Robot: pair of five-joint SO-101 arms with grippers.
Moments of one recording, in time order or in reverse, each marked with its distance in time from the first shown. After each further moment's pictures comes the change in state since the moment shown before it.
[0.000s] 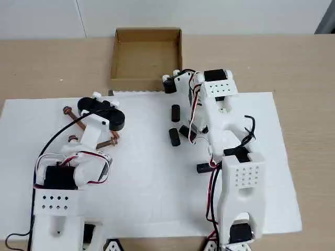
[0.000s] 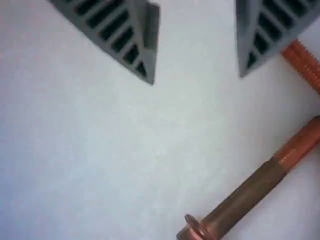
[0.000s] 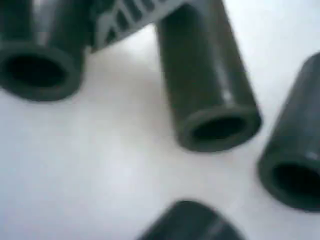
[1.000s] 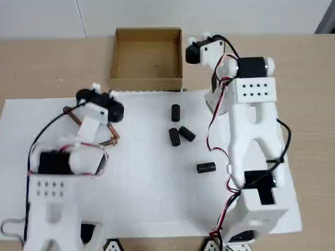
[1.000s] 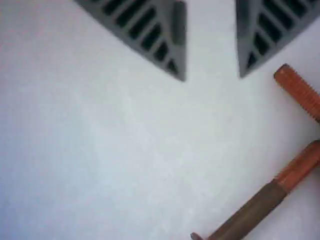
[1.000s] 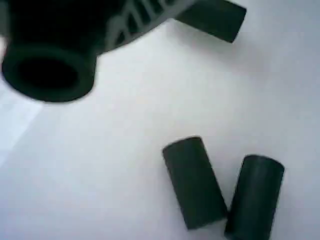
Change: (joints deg) left arm 0.0 12.9 -17.6 11.3 1.4; right arm 5.6 -29.9 3.9 9.5 -8.6
